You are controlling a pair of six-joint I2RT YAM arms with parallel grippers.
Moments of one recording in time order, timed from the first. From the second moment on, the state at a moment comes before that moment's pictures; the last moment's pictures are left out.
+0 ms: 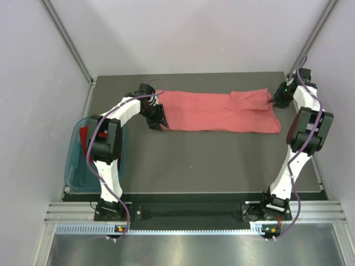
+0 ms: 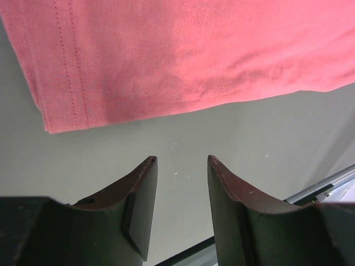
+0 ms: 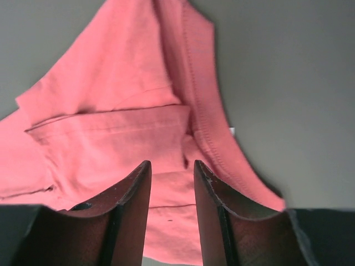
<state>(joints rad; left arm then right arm) -0.25 2.01 1.52 -0.72 0.39 -0.46 -0.31 2.15 1.80 -0.64 -0.24 0.33</state>
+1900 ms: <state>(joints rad) -0.25 2.06 1.56 -0.73 0.40 -0.45 -0.29 2.27 1.82 -0.55 -0.36 0.32</state>
